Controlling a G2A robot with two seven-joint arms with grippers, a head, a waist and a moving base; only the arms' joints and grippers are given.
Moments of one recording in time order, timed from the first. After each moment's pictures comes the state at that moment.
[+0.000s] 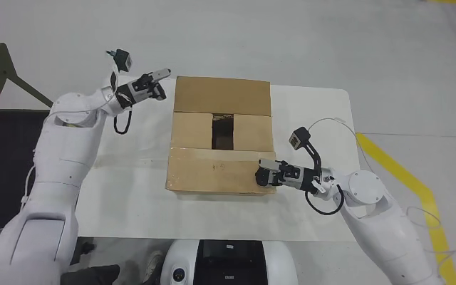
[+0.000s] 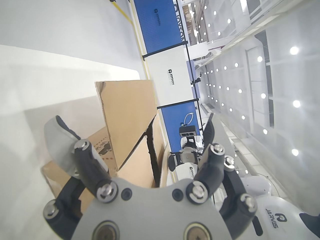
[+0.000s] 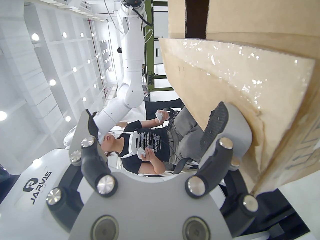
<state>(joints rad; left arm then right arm) 0.75 -0.98 -1.25 -1.01 -0.37 -0.34 -1.03 -1.32 -1.02 1.17 -1.77 0.46 -0.03 0.95</state>
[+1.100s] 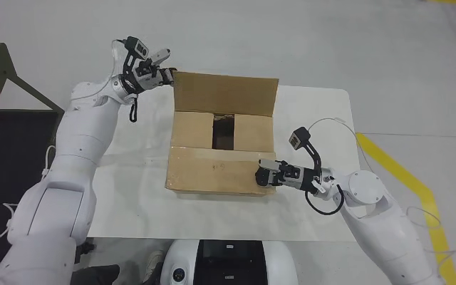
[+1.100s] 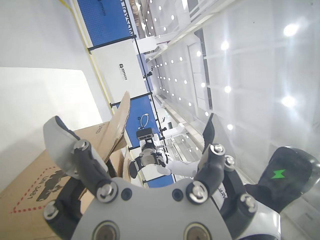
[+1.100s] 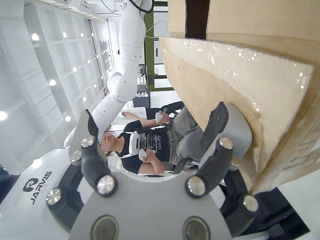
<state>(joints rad) 0.52 -1.11 -1.14 -0.65 -0.80 -0.48 -1.32 -1.32 -1.02 1.17 -1.77 0.46 -0.03 0.95</state>
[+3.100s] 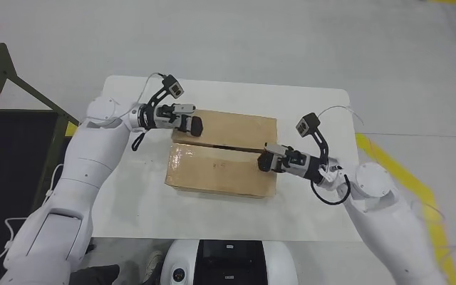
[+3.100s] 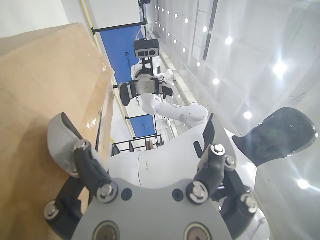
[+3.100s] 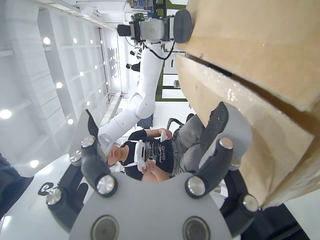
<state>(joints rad) 0.75 -1.04 -1.10 -1.02 -0.76 -0.24 -1.54 -1.26 -1.03 1.19 -1.78 0.50 -0.01 0.88</state>
